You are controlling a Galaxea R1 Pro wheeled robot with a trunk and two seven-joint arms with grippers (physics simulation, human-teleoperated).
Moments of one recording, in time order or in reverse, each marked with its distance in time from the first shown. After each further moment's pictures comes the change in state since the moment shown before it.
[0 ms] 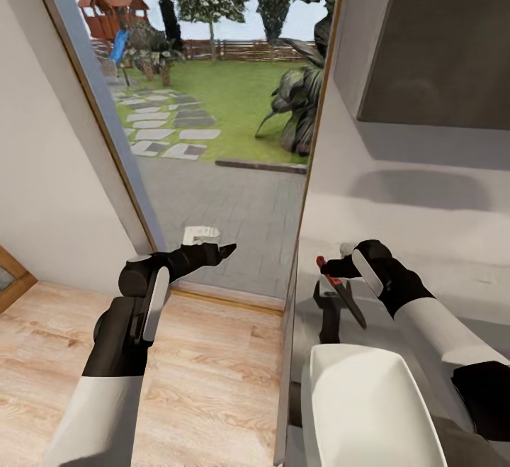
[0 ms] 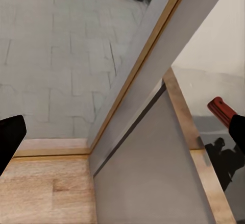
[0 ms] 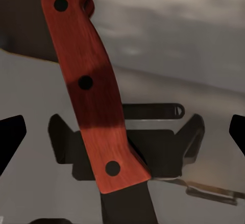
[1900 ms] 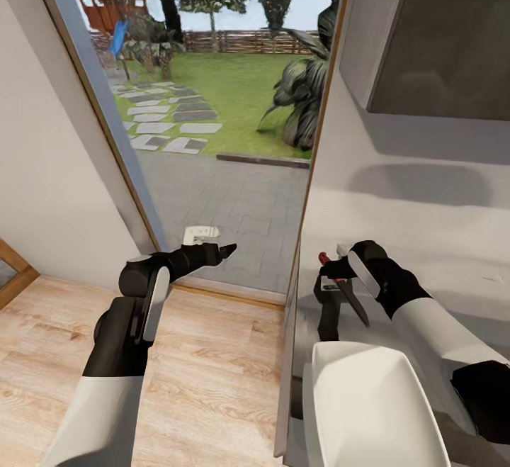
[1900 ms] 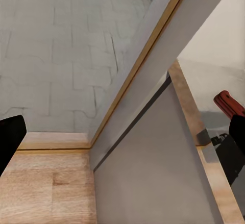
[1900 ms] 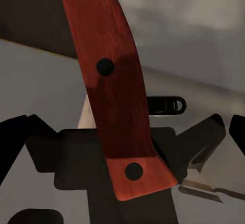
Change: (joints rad) left arm 0.000 -0.001 0.000 0.000 0.000 0.000 0.000; right arm -0.001 0.000 0.057 -0.008 -0.004 0.002 -0.009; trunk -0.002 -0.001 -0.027
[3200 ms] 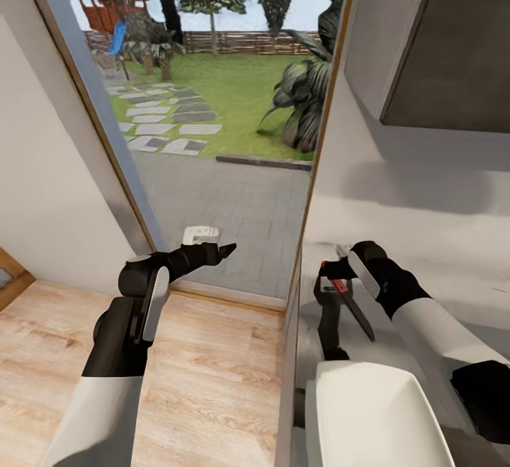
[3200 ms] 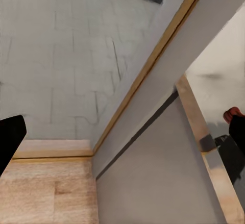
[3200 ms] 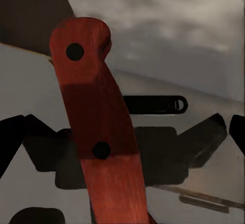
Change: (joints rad) left arm 0.000 0.001 0.000 -0.004 0.000 0.000 0.000; right arm 0.000 0.000 0.000 0.006 -0.004 0.001 0.002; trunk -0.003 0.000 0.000
